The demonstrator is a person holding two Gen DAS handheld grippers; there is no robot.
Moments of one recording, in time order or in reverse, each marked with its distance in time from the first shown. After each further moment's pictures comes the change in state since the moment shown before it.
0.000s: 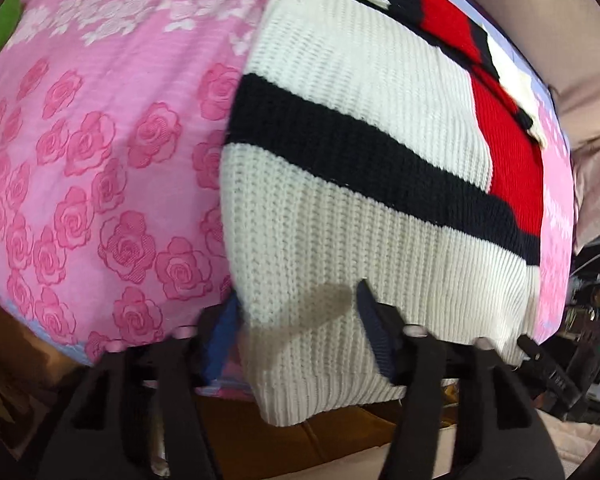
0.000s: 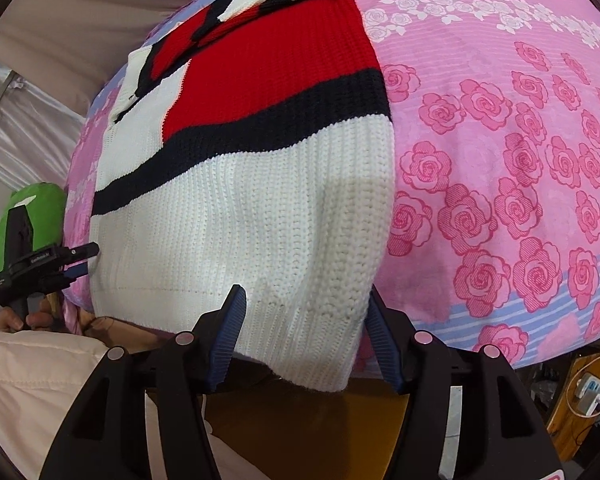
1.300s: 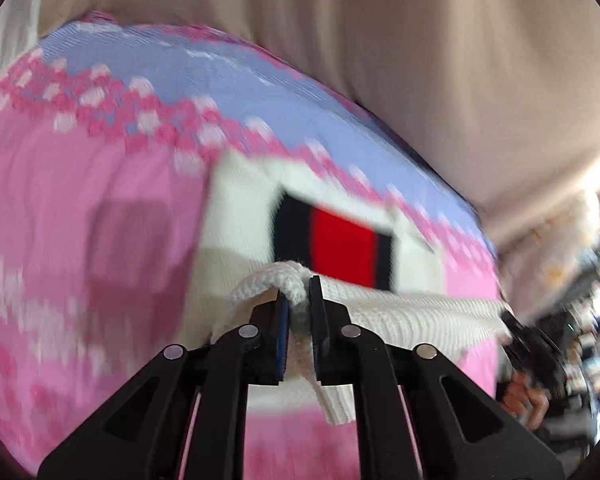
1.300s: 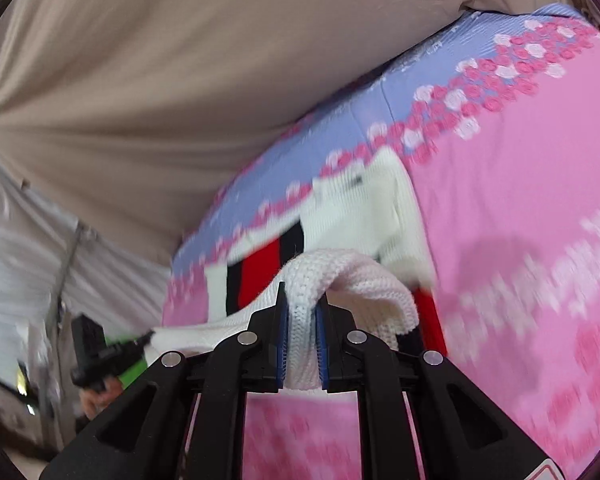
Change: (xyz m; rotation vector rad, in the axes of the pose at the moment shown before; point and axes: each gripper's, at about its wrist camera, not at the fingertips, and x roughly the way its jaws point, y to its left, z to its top) left arm -0.083 -0.056 0.233 0.019 -0.344 -0.228; right arm -0.081 -0.014 0.243 0.138 -0.367 0.357
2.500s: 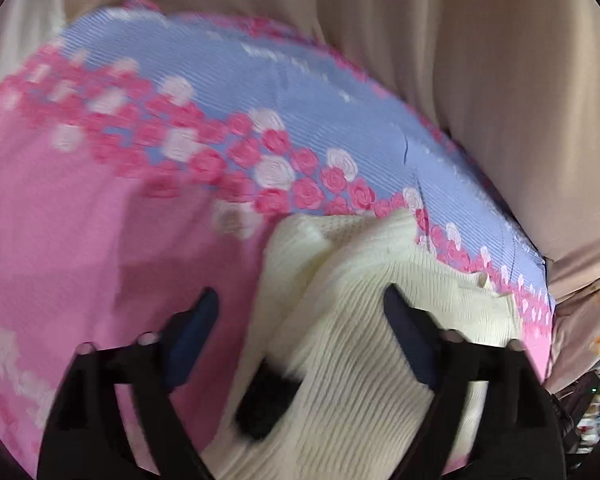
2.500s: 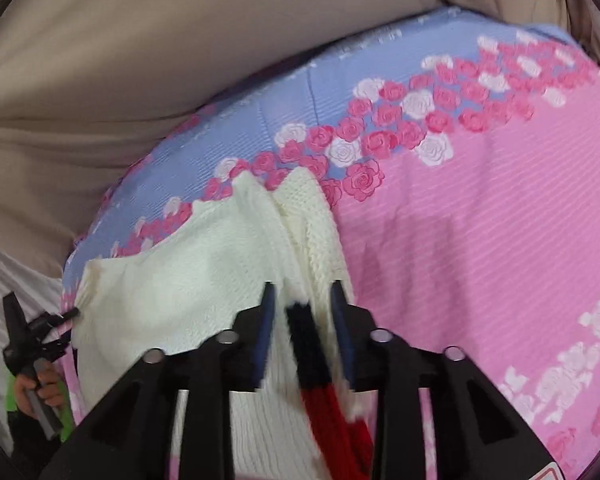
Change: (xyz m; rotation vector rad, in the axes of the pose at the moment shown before) left arm 0.073 0.040 0.040 -0.074 -0.036 0.197; right arm 0.073 -0.026 0.034 -0.079 0.044 -0.382
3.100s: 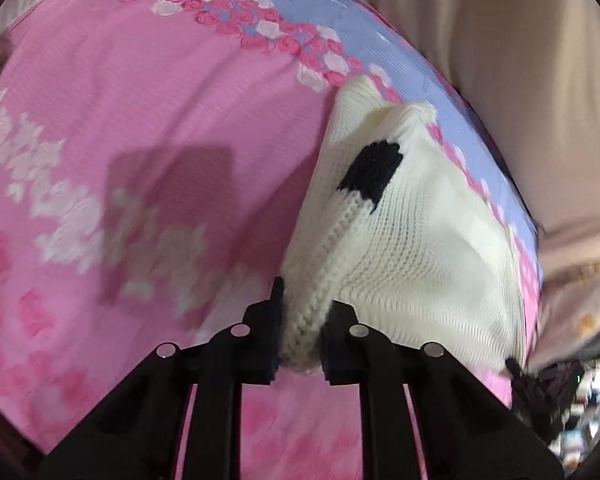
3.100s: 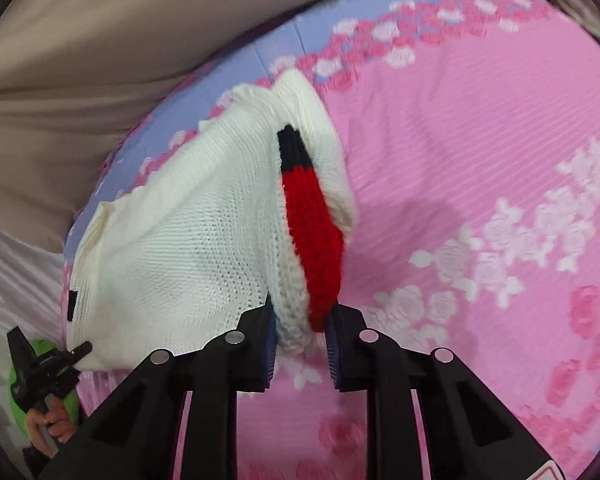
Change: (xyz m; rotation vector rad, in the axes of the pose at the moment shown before) left arm -0.045 0.050 -0.098 -0.114 0.175 -0.045; right arm -0.038 -0.003 -0.099 0.044 0.082 -0.013
